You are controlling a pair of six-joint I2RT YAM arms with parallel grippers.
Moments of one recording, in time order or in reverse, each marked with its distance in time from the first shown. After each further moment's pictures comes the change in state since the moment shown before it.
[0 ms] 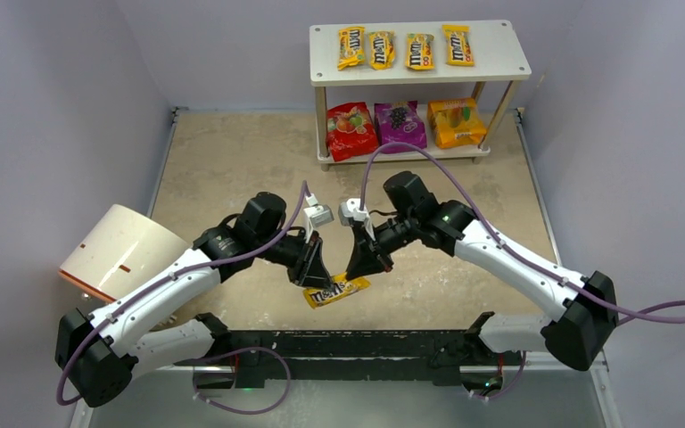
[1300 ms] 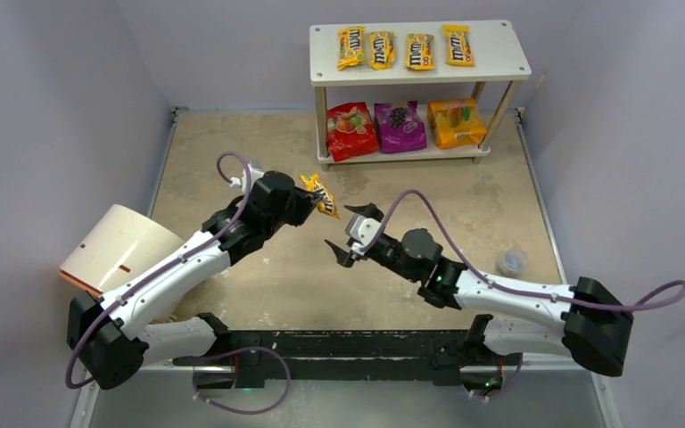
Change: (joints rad) left arm -0.003 0.121 0.160 0.079 -1.158 -1.199; right arm 0.251 -0.165 -0.532 1.183 1.062 -0.011
